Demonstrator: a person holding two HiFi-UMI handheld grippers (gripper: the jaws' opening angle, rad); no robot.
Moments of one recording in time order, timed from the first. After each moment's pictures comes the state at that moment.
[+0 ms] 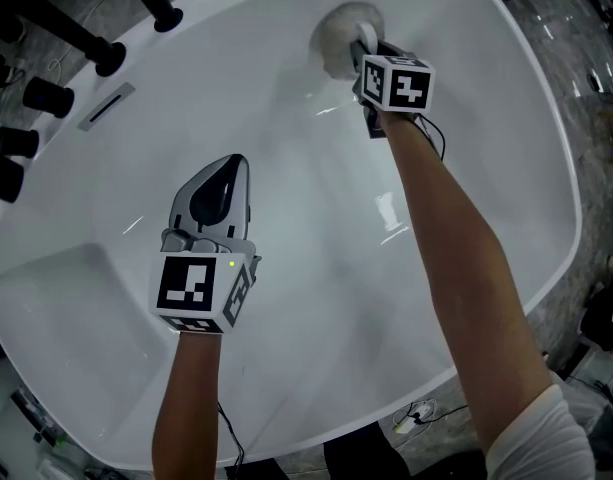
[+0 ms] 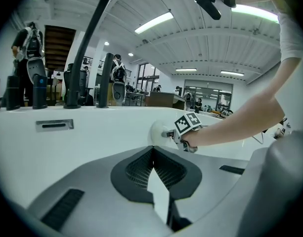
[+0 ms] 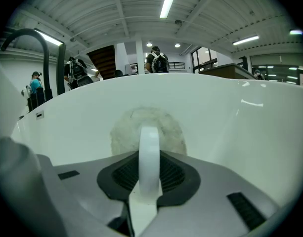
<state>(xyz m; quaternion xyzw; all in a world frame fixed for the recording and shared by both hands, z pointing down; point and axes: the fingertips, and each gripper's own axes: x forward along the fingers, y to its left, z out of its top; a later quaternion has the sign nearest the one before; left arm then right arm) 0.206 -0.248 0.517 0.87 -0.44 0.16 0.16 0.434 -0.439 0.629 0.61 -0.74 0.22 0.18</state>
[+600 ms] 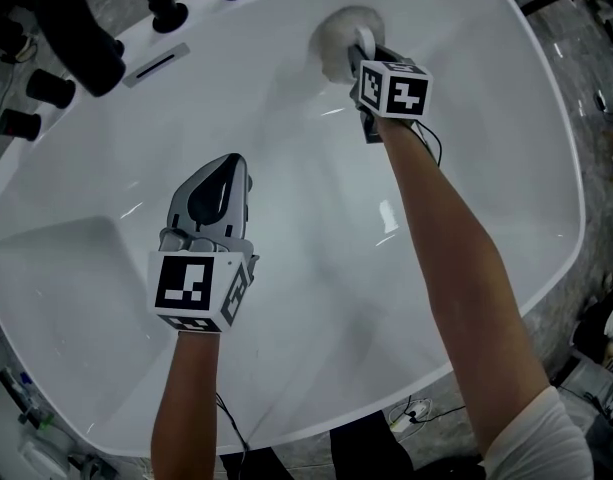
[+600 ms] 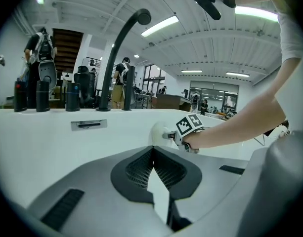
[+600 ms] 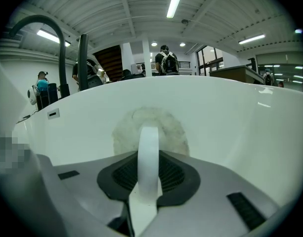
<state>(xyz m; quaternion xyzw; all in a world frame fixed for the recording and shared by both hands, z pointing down) 0.126 -0.217 0.502 0.85 -0.48 0.15 0.17 0.339 -0.415 0.615 0.59 -0.76 0.22 0.18</state>
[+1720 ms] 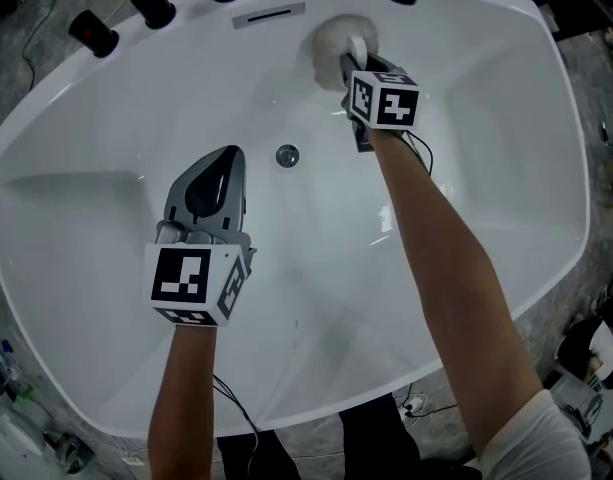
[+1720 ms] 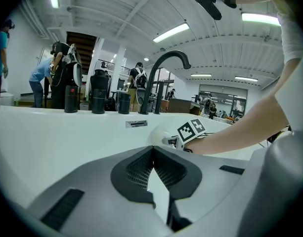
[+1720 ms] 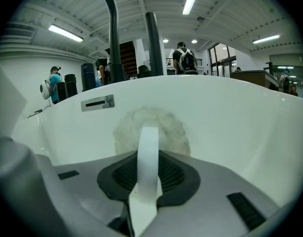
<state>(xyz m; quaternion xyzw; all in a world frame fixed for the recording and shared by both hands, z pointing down) -0.028 -0.173 0.491 0.82 -0.52 0.13 0.19 0.153 -0.368 0.616 0.54 -0.79 0.21 0.21</state>
